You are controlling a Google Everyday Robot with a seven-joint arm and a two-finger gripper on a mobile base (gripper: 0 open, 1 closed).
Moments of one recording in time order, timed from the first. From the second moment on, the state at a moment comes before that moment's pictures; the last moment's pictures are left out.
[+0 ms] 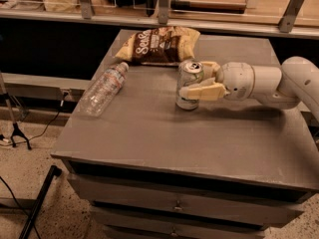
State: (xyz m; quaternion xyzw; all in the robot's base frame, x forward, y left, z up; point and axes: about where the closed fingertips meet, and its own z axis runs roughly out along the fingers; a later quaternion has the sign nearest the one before) arm 0.561 -0.076 0.901 -0.48 0.50 0.48 0.53
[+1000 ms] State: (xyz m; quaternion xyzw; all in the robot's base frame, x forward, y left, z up) arm 0.555 -0.093 0.926 -0.52 0.51 0.43 0.53
